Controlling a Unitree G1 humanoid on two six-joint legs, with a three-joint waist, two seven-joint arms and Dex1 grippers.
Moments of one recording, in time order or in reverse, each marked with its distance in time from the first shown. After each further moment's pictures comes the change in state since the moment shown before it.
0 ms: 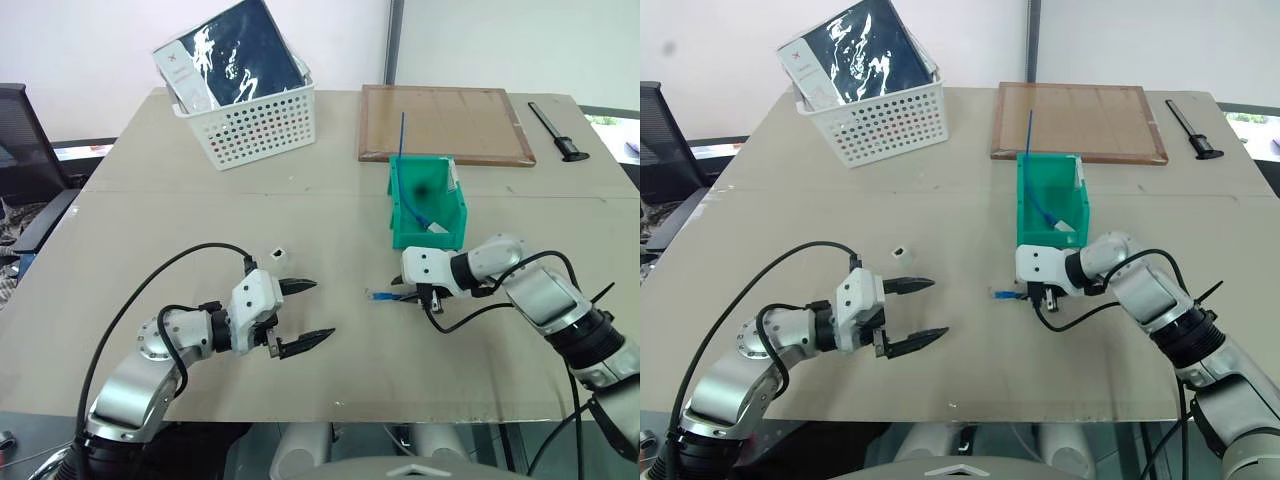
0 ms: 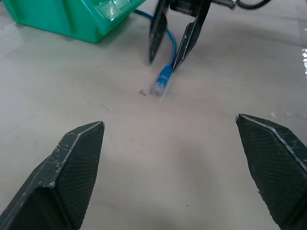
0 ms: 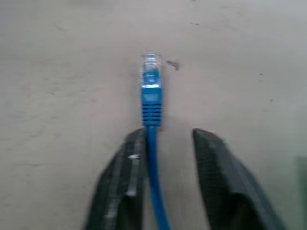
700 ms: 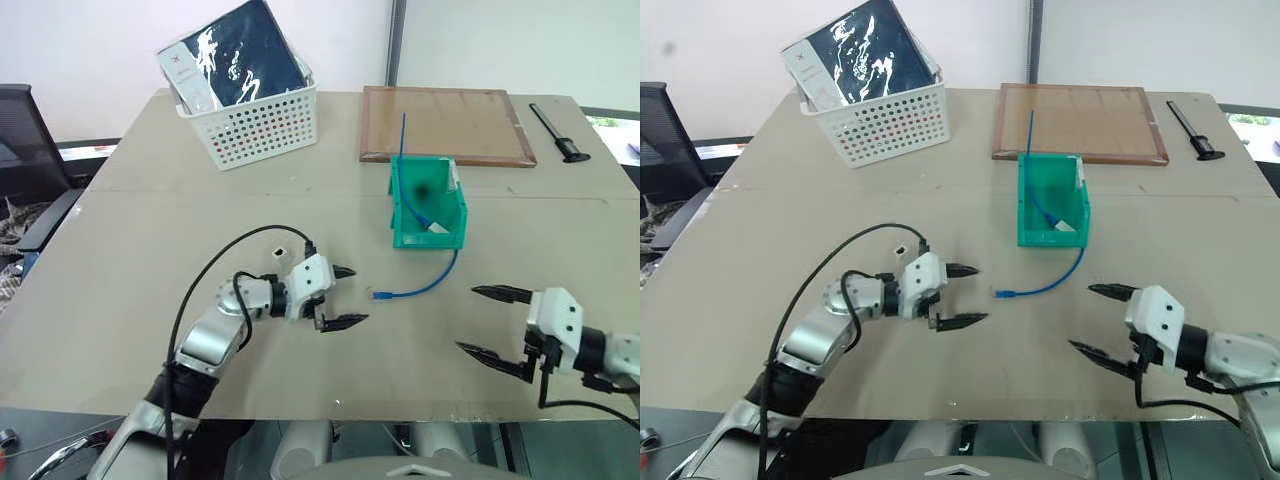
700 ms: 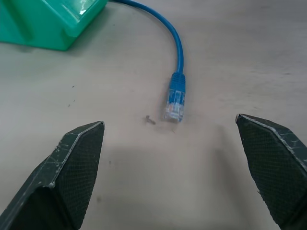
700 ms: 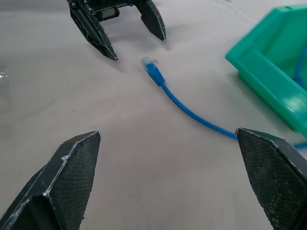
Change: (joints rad) left arm -0.373 -0.187 -0.251 0.421 0.199 -0.131 -0.072; right arm 0.908 -0.038 -0.744 -0.508 0.357 -0.122 -0.155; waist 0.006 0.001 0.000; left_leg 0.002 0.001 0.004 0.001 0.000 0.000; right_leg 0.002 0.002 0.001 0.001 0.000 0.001
